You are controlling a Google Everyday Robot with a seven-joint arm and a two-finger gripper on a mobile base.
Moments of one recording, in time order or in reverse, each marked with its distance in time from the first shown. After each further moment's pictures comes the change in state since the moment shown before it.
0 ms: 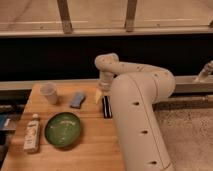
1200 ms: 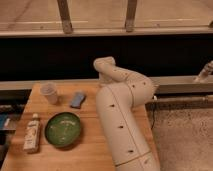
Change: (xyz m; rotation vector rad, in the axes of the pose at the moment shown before) arm -0.018 -0.031 0.043 -0.009 0.148 0.076
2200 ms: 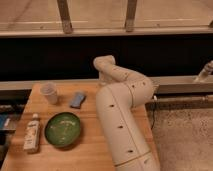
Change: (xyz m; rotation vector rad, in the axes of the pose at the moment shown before) arm 0.000 0.004 -0.011 -0.007 -0.027 -0.018
